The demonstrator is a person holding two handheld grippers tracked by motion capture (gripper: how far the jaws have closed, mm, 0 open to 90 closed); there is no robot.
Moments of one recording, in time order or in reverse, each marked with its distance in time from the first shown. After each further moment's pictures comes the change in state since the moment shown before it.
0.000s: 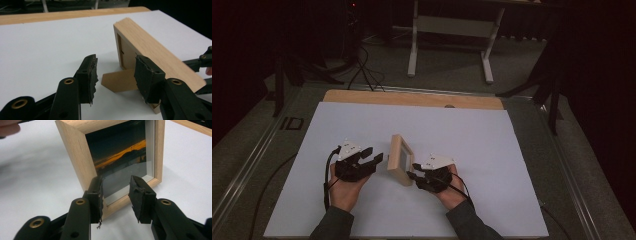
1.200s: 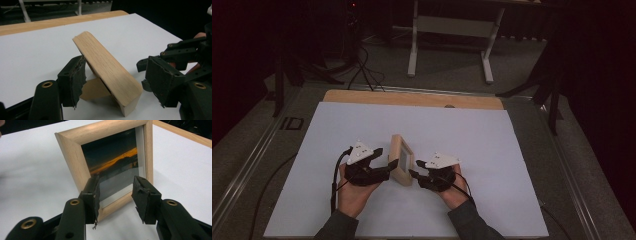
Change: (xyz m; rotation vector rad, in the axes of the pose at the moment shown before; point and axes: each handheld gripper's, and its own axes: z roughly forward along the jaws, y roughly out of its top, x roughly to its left) left arm -0.038 0.015 -0.004 0.002 -0.106 0.066; right arm -0.003 0.003 -0.010 -0.043 -0.021 0.013
